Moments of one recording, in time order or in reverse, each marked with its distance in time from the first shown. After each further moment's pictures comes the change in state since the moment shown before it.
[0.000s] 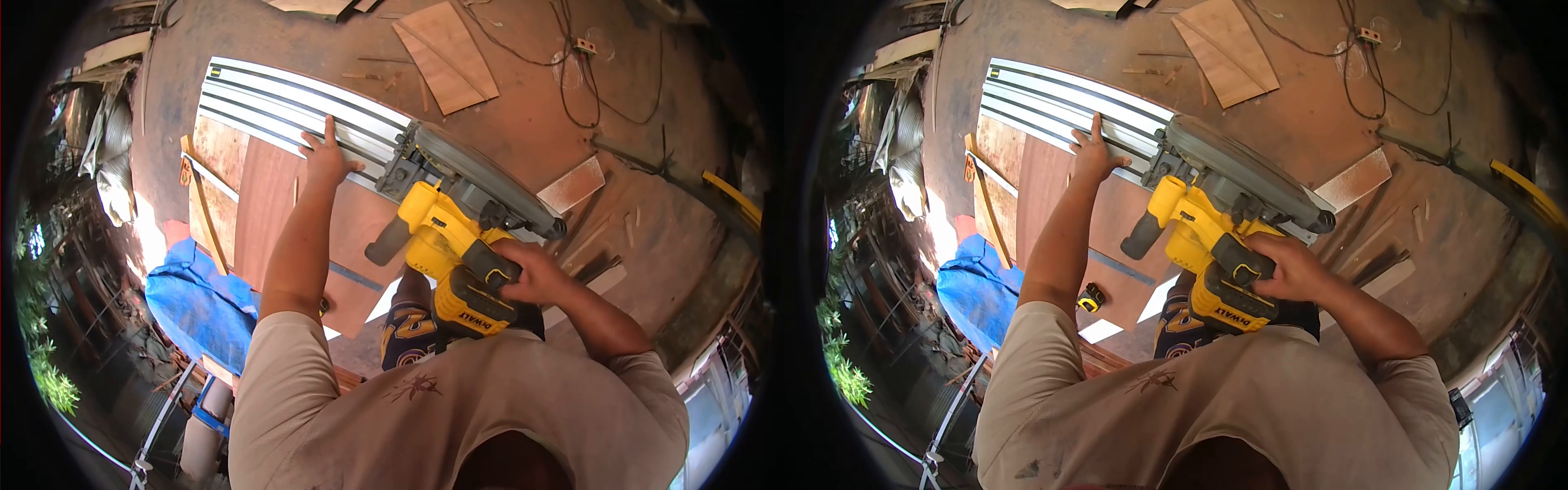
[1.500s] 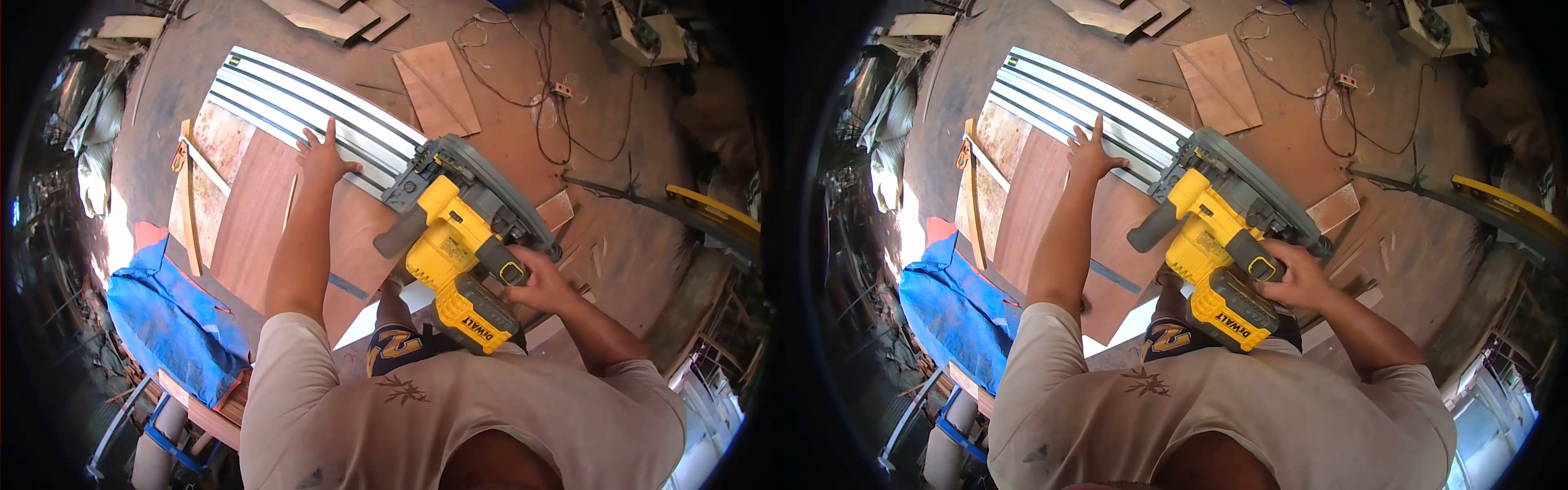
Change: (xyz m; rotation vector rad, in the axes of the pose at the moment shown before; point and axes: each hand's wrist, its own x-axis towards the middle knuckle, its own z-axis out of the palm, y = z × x) left_hand 0.000 -0.024 -0.015 -0.117 0.106 0.016; right_hand -0.009 -0.038 0.017 0.213 0.071 0.219
